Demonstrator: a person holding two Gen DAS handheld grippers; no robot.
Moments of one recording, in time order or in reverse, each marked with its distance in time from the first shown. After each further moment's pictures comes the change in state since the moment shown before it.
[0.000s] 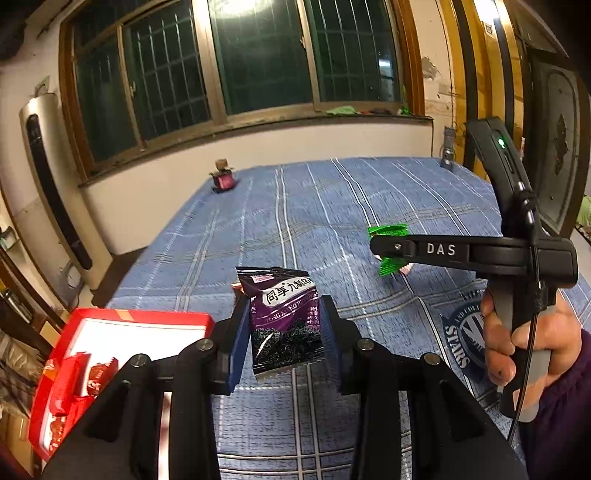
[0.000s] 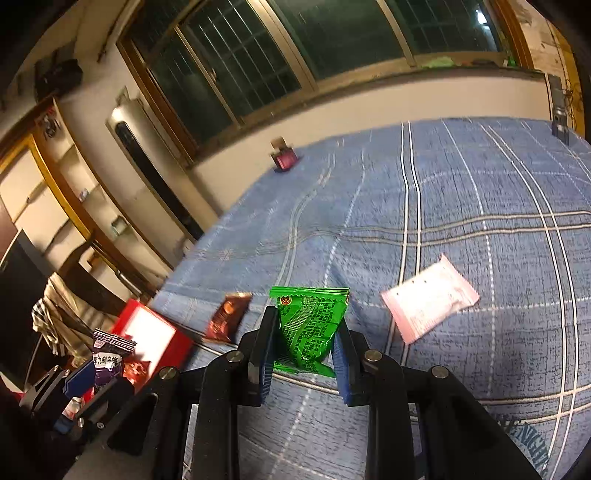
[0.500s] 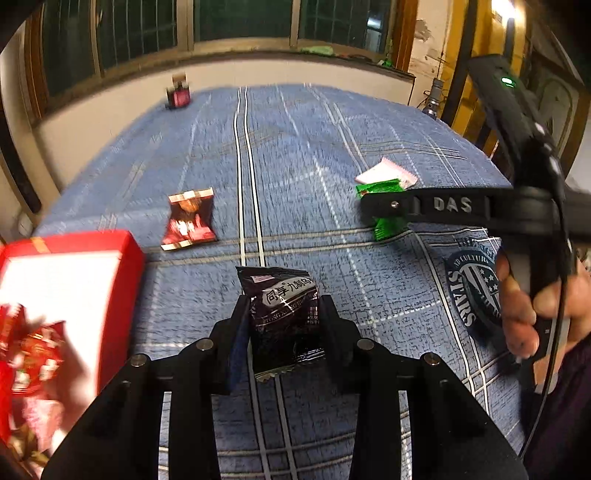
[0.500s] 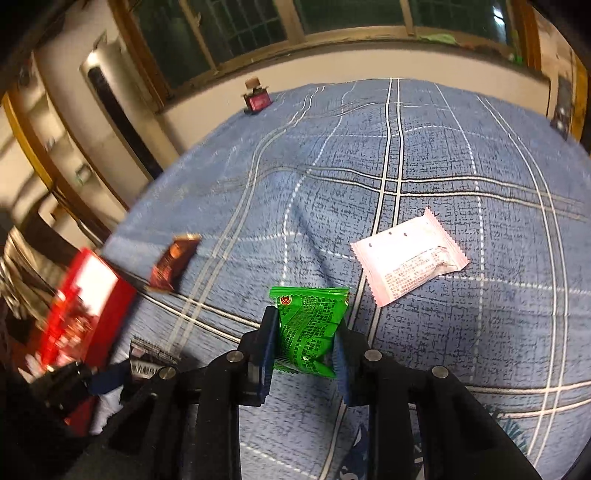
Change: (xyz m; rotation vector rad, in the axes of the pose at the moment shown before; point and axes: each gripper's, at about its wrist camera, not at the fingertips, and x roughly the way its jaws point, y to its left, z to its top) left arm 0.059 -0.010 -0.039 -0.047 0.241 -0.197; right arm 0.035 -0.010 -0.012 -0.054 0.207 -0.145
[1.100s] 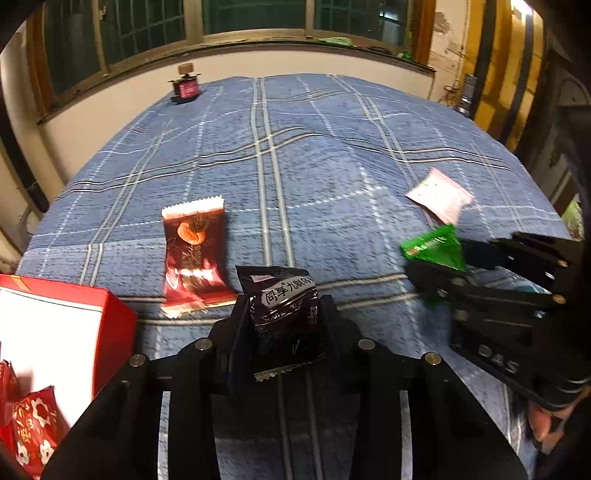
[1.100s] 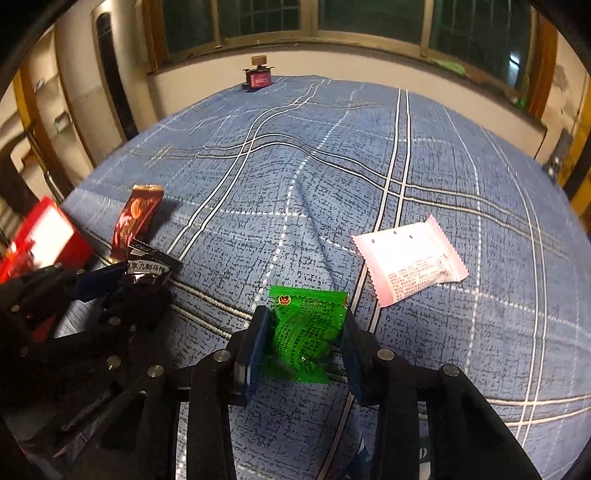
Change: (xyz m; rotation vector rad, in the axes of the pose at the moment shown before) left arm 0.059 0.022 0.030 -0.022 0.055 0.025; right arm 0.027 0.031 -0.011 -0.203 0.025 -0.239
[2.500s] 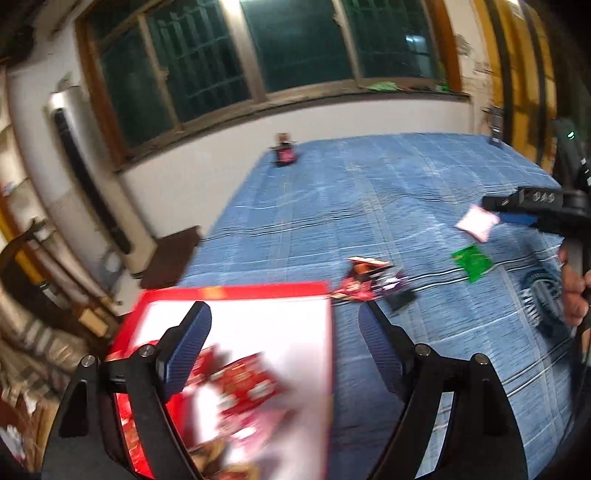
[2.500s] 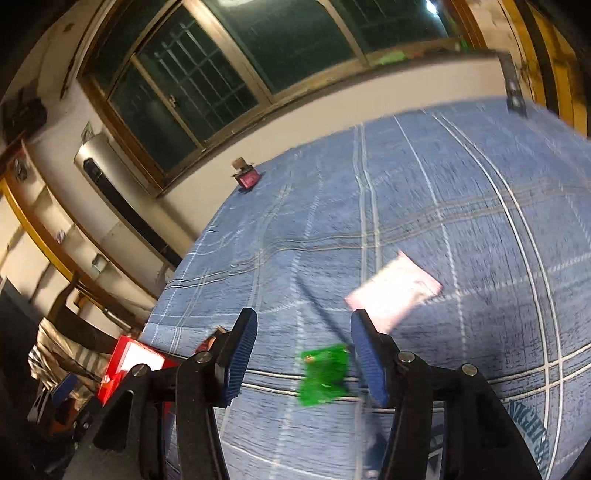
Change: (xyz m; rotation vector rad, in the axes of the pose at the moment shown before) left arm -0.127 0.050 -0.021 0.061 -0.186 0.283; right arm -0.050 -0.077 0.003 0.460 -0.216 0.304
